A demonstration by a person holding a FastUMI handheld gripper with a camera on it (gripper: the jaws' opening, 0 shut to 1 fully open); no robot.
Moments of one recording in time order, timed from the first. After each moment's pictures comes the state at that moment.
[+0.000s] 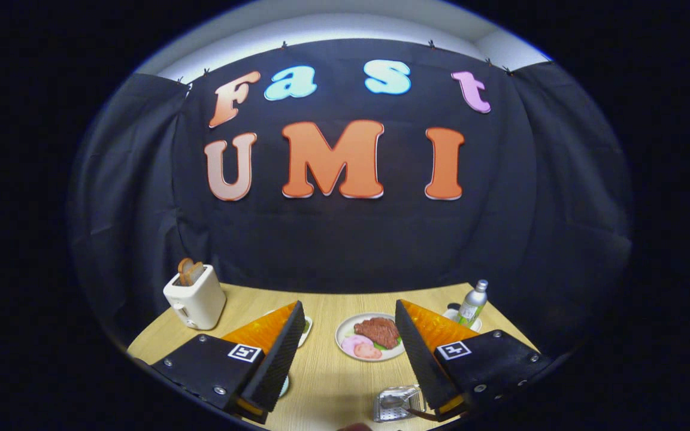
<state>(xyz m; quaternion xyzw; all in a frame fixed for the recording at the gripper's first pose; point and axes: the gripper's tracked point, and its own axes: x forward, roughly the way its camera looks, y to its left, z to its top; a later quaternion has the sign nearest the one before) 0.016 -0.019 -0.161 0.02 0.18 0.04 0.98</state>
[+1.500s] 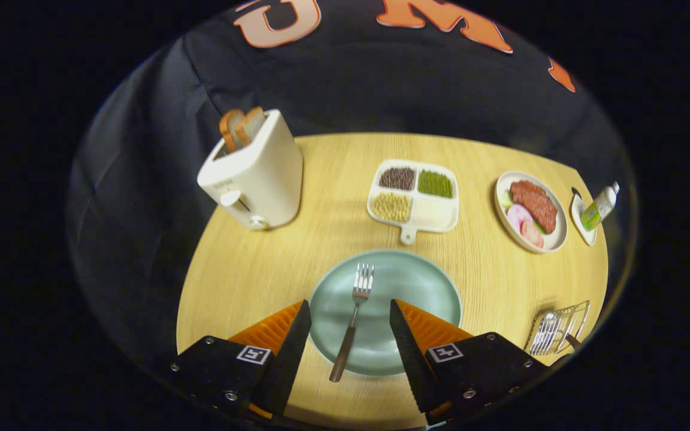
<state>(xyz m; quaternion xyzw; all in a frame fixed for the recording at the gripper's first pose) -0.076 0.232 -0.376 0.02 0.61 0.16 0.77</state>
